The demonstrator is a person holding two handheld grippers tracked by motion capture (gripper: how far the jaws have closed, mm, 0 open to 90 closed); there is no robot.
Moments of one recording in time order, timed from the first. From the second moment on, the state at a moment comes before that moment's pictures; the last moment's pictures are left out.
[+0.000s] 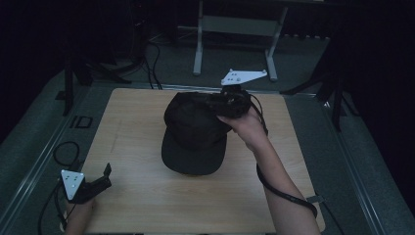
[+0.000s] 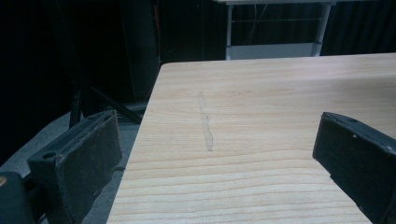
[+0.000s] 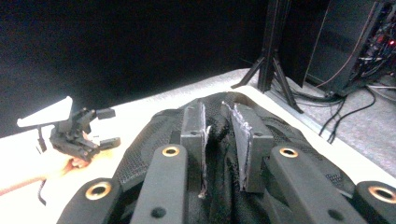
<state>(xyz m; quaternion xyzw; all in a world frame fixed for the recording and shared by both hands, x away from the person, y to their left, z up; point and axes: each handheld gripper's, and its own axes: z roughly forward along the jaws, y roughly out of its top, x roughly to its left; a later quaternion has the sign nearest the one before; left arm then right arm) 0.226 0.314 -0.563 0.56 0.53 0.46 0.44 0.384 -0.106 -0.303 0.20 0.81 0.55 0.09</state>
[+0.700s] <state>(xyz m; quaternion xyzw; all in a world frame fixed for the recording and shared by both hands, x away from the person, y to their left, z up) 0.226 0.314 -0.563 0.56 0.53 0.45 0.44 0.396 -0.103 -0.341 0.23 0.81 0.54 0.08</state>
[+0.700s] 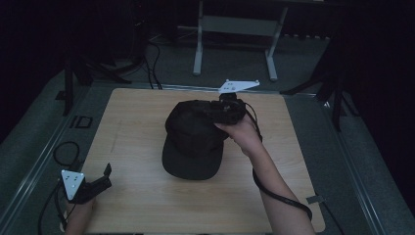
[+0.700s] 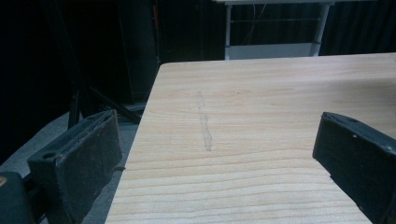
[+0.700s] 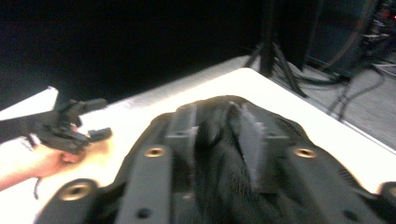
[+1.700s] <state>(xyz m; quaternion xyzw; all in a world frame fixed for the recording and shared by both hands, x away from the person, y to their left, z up) 0.226 0.314 -0.563 0.56 0.54 0.45 0.44 0.384 -0.140 -0.327 0.25 0.81 0.52 0.10</state>
